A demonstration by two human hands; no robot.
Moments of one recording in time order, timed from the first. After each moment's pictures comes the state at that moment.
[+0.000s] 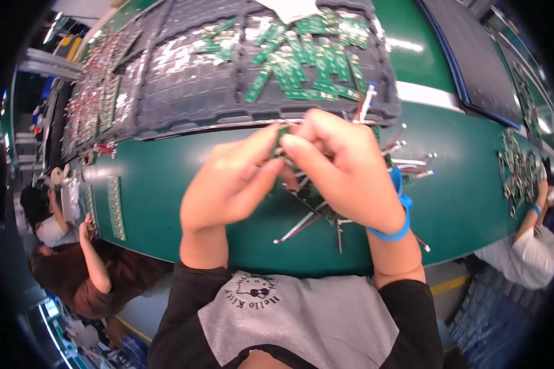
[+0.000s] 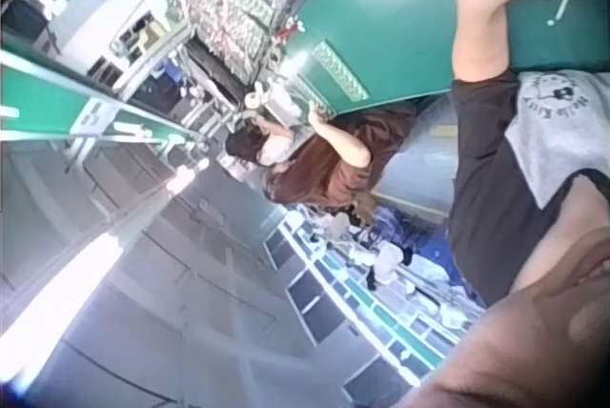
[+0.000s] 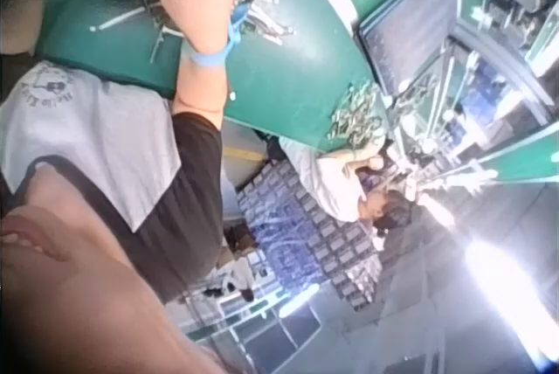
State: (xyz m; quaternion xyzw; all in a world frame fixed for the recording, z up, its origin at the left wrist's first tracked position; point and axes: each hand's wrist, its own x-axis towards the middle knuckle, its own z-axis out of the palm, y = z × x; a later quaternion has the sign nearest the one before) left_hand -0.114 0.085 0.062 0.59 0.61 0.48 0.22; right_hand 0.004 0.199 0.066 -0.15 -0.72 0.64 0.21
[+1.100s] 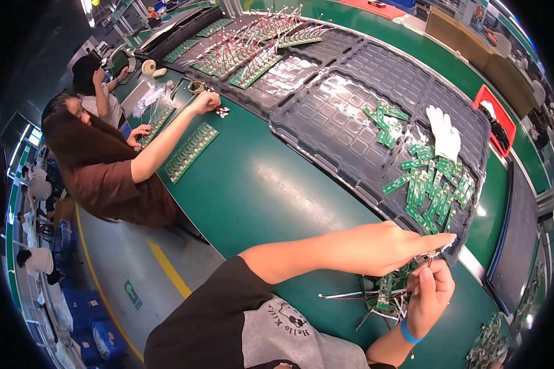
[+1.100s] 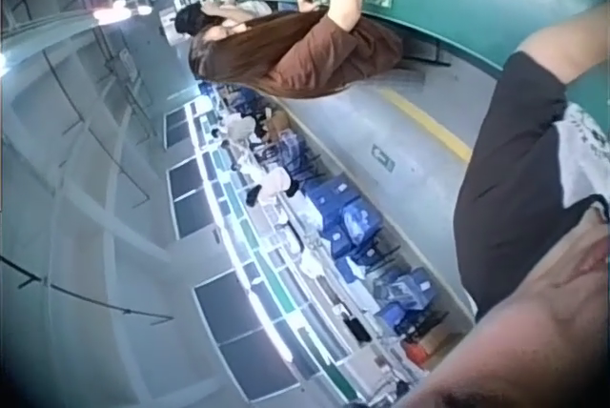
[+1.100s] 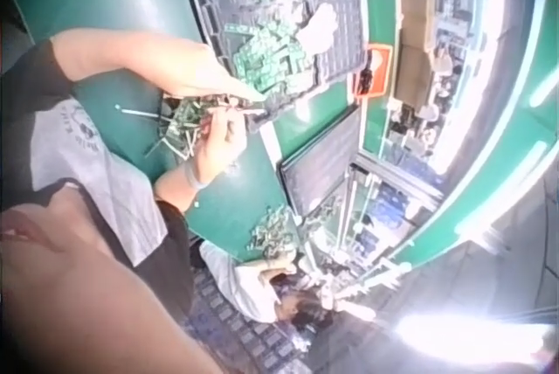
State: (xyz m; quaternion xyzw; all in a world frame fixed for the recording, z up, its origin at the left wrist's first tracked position) left_hand -0.124 0.063 0.088 0.63 0.61 0.47 0.12; right_hand 0.013 0.180 0.073 -0.14 -0.64 0.73 0.22
